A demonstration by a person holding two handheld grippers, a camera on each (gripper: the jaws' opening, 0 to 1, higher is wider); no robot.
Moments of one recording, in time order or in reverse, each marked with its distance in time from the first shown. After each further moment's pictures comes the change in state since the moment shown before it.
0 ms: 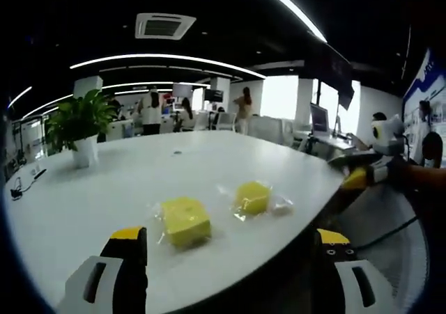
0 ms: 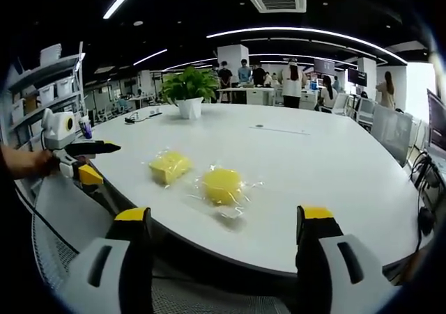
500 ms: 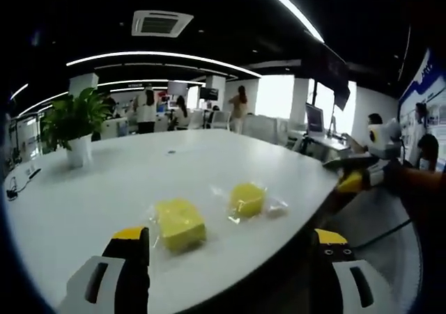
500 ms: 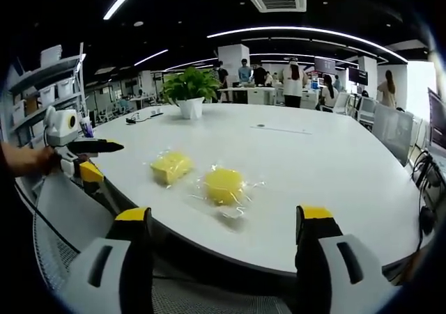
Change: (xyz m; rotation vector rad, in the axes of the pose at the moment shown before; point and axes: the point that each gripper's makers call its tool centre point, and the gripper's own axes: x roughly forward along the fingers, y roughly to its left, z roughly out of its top) left arm 0.007 -0.003 0.012 -0.019 0.006 -0.062; right arm 0.000 0.001 0.001 0.005 -0.001 0.005
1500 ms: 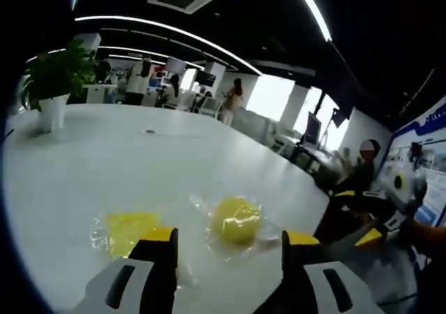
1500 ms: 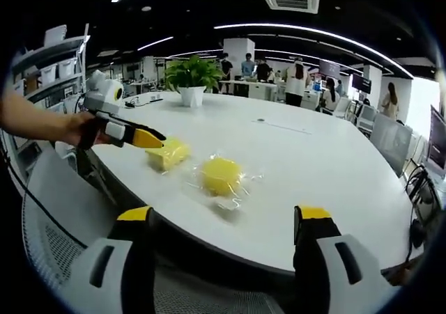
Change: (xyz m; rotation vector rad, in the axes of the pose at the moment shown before) left arm 0.110 -0.012 0.010 -0.197 0.080 -0.129; right arm 0.003 0.001 -0.011 -0.083 0.052 -0.022
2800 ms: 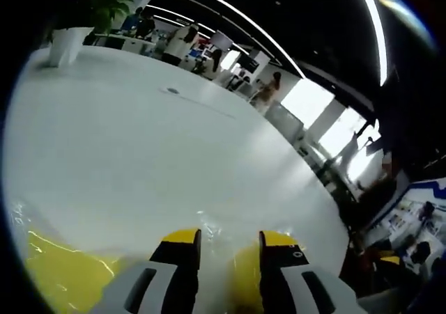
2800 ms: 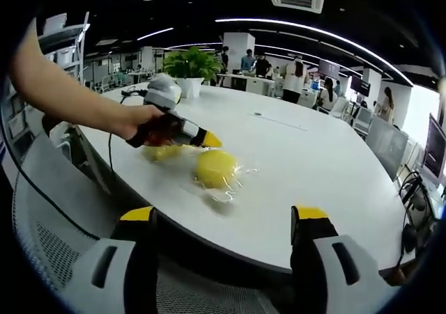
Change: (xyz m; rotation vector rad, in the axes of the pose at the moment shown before) left arm 0.116 0.046 -0.004 -0.327 0.067 0.096; right arm 0.001 -0.006 -0.011 -0.055 0.051 -0.039
